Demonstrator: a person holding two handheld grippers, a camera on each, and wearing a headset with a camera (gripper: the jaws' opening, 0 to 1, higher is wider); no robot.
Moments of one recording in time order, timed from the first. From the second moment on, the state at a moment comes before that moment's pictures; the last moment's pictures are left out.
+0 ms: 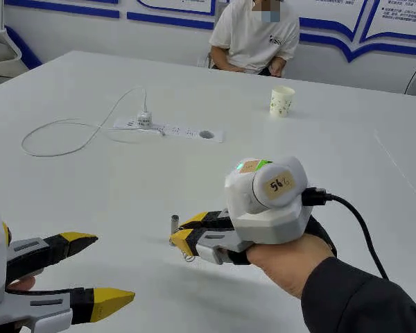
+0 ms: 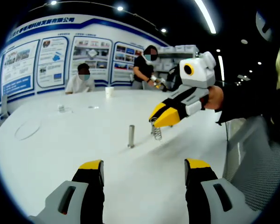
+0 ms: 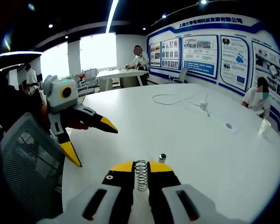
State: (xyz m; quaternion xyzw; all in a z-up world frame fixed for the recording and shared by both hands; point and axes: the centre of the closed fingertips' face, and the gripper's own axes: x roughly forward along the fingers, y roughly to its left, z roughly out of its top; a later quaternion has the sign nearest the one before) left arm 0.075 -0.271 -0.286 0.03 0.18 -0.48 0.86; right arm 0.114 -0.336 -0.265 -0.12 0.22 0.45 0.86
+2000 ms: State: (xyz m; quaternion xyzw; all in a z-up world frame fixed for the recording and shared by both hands) left arm 0.101 -0.344 -0.228 0.03 0.12 -0.56 0.82; right arm 0.104 -0.313 -0.204 -0.08 0.15 0.47 0.86
